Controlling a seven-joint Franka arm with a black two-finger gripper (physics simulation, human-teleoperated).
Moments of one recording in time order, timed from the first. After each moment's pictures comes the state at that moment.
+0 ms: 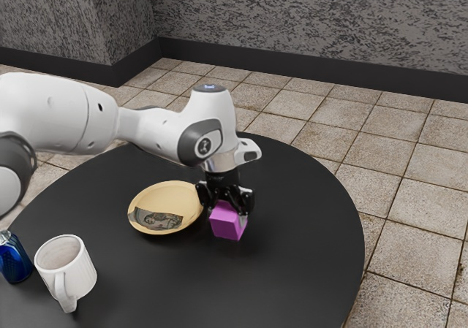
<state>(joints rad) -0.27 0.40 0.05 -1.83 -0.12 2.15 -0.24</state>
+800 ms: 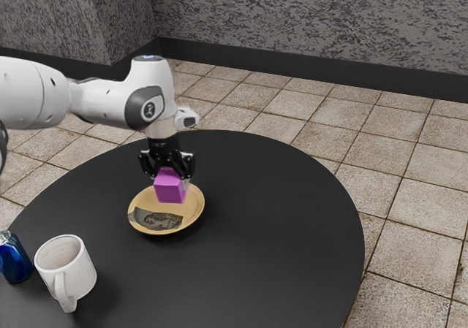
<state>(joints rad) 0.05 0.36 -0.03 -1.80 -0.02 2.06 -0.24</state>
